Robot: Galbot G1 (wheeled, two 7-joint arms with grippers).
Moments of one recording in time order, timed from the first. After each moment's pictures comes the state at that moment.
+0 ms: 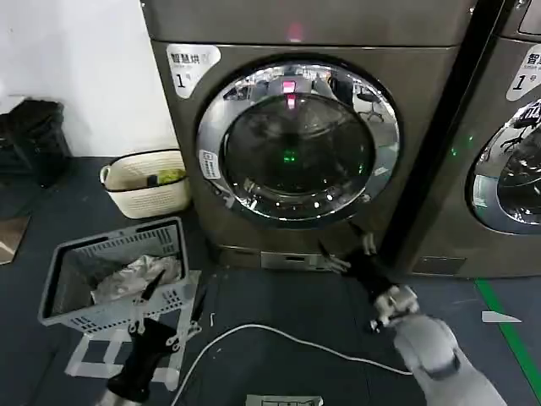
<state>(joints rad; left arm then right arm) 1.80 -1.38 -0.67 -2.22 0.13 -0.43 0.17 -0.91 1.00 0.14 1.80 0.33 0.02 -0.12</state>
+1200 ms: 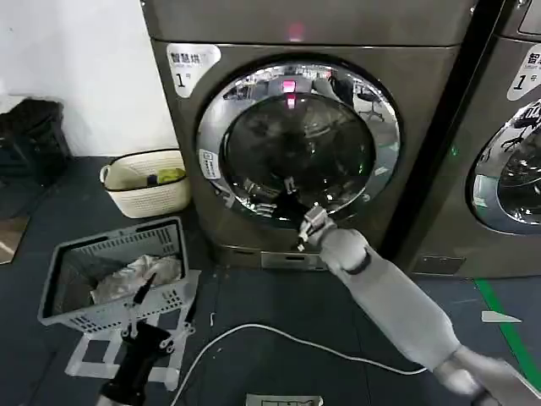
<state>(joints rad) 1.81 -1.41 -0.70 -2.22 0.13 -0.43 0.16 -0.37 1.23 -0.27 1.35 0.36 0.03 -0.13</state>
